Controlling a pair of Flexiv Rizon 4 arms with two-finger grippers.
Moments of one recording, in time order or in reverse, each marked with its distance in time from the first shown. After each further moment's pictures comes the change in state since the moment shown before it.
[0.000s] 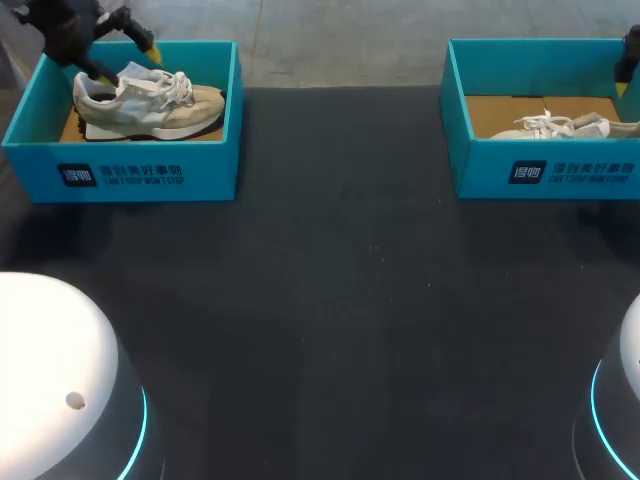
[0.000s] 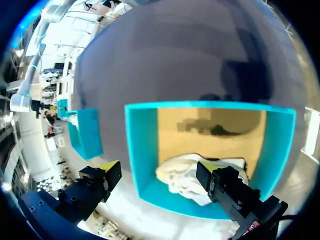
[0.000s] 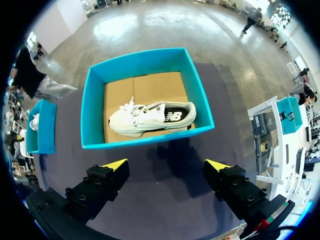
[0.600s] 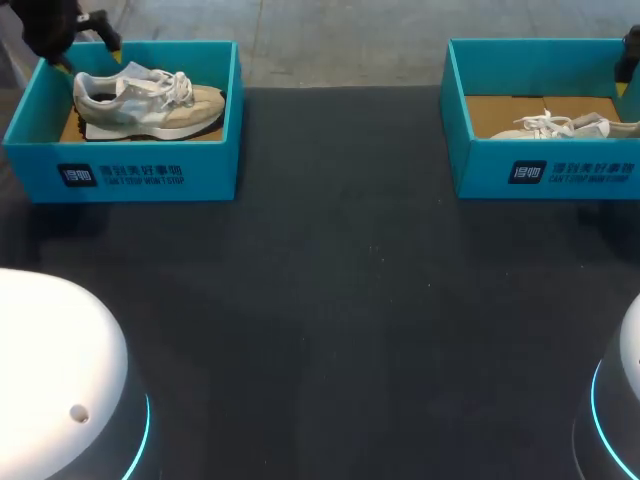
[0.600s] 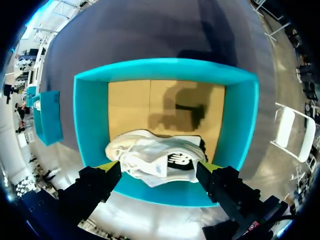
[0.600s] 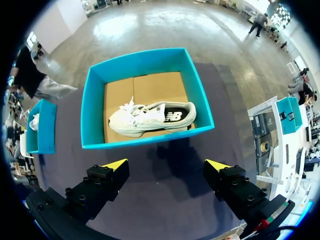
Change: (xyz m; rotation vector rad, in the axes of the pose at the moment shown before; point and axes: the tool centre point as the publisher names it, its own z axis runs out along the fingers) left arm 0.088 0.060 -0.005 -0.073 0.300 -0.030; right arm 0.000 0.000 0.000 0.000 0.000 0.000
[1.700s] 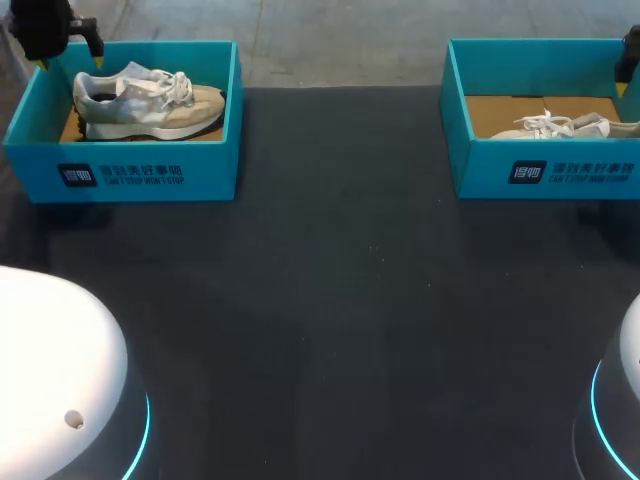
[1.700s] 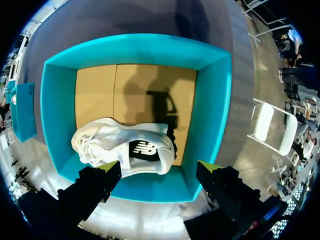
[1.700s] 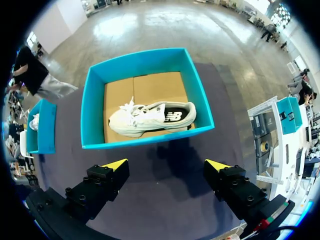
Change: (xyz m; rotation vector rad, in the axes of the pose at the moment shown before) left arm 0.049 0.025 0.016 -0.041 0.232 0.010; right arm 0.000 0.000 0.000 0.000 0.000 0.000
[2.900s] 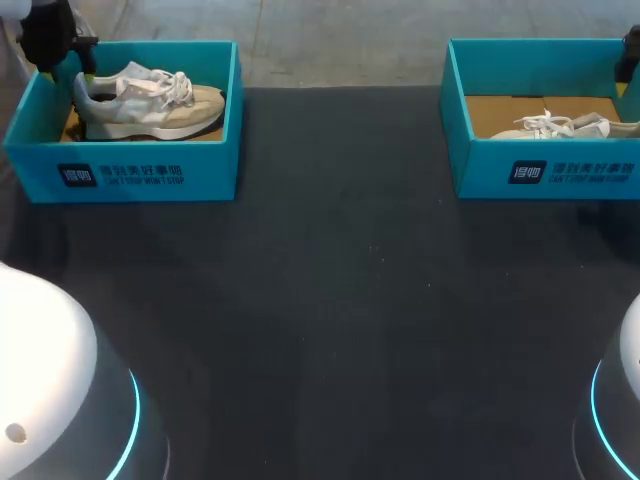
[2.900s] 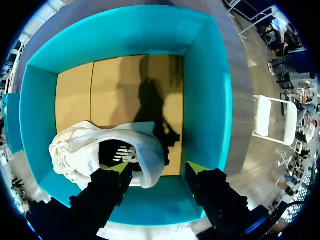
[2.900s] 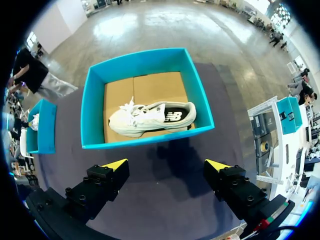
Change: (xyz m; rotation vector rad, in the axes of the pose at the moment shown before) left arm 0.019 0.021 0.067 0.132 0.013 0.106; right arm 0.000 0.000 0.000 0.000 0.000 0.000
